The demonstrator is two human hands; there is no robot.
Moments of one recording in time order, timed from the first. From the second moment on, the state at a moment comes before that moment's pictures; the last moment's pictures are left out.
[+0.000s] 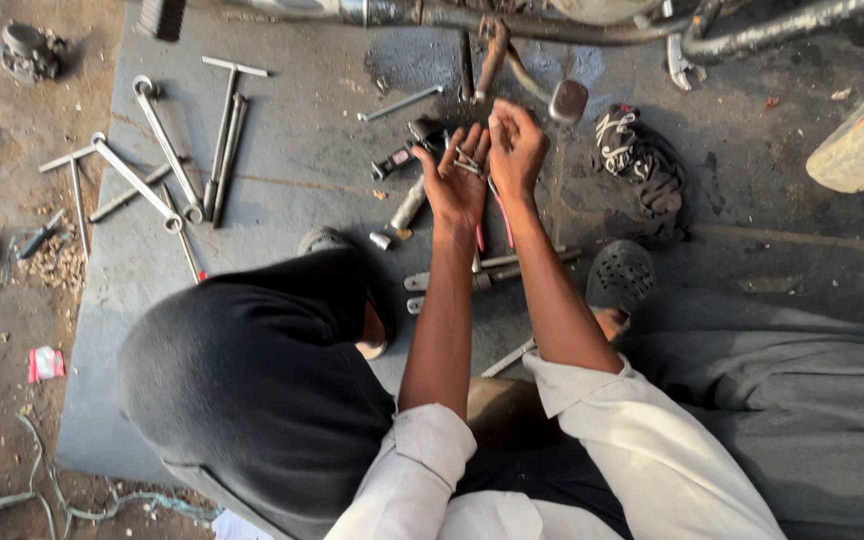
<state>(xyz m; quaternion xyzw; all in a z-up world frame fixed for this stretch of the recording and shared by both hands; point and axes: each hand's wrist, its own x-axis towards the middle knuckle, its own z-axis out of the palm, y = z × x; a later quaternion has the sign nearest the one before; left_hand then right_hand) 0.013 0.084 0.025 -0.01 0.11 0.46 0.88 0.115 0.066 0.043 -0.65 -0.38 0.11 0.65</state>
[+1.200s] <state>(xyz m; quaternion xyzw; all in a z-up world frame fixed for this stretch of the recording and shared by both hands) 0.034 0.071 -0.022 -0.05 0.23 0.52 0.82 0.098 0.037 0.102 -0.68 -0.34 0.01 0.65</state>
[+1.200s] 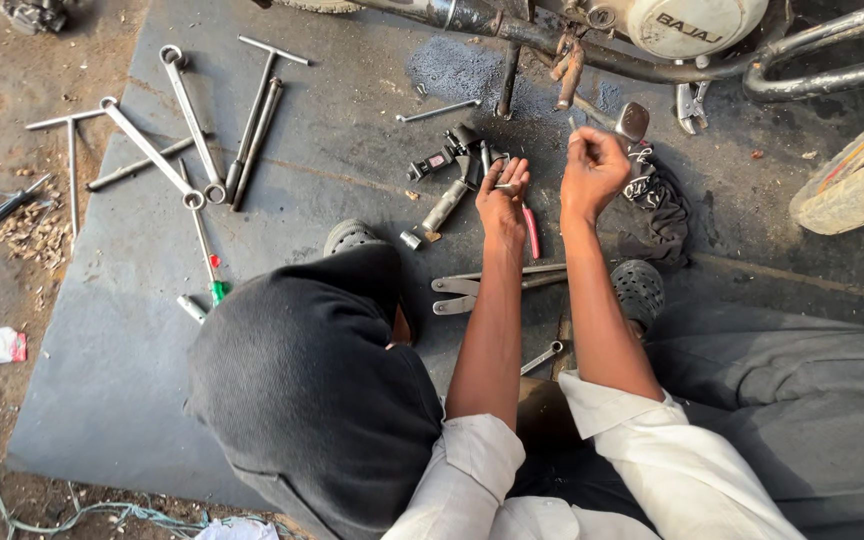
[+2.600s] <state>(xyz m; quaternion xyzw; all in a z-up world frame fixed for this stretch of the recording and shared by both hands) 0.024 0.071 -0.036 0.05 0.33 0.49 0.81 0.218 0.192 0.084 -0.66 0.04 0.18 0.73</state>
